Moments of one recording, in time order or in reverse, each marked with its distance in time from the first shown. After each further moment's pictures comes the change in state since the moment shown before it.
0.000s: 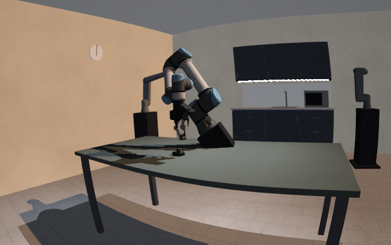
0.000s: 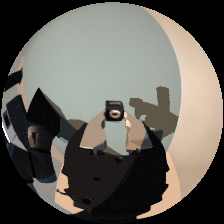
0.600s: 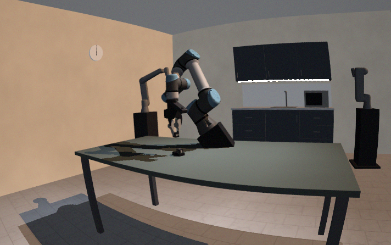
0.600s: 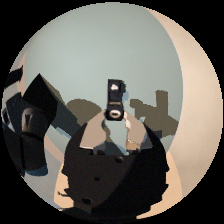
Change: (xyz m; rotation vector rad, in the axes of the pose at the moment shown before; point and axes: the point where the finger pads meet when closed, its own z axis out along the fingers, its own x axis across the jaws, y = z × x) arm -0.005 0.074 -0.007 0.000 0.004 -0.002
